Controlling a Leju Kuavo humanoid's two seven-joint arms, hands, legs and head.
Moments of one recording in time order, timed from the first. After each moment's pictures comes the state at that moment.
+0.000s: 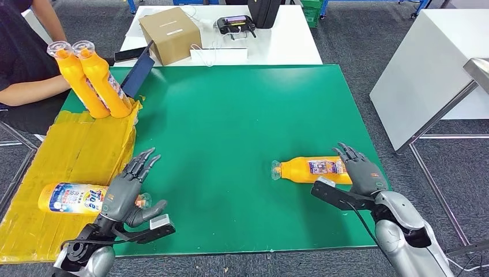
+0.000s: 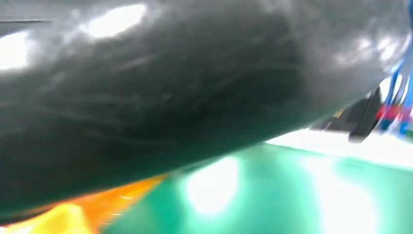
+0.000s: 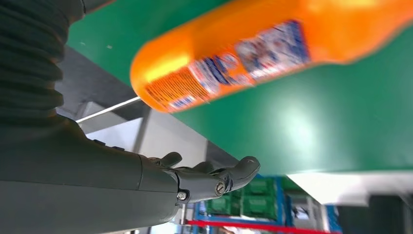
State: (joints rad) left arm -0.05 0.20 -0.29 -1.53 -1.04 0.39 -0.22; right arm -0.09 -0.38 0.19 -1.57 0.88 0.20 0.11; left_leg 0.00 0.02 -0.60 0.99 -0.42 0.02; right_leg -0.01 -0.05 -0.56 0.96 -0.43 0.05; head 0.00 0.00
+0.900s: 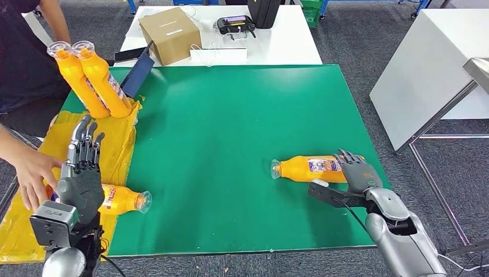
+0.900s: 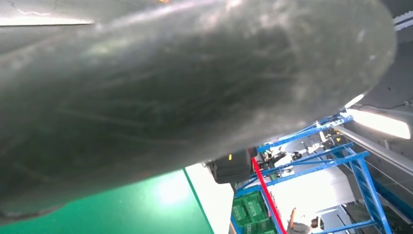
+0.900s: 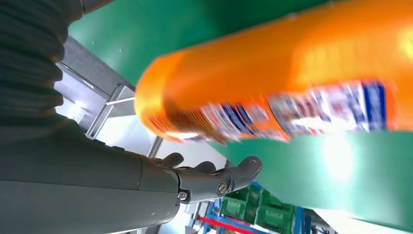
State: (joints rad) left arm 0.06 -0.06 -0.05 -1.92 -0.33 0.08 -0.31; right arm -0.20 -0.34 0.23 -1.33 1.06 0.16 0.10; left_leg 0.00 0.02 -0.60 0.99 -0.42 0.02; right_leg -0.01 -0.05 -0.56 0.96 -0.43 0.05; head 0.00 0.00
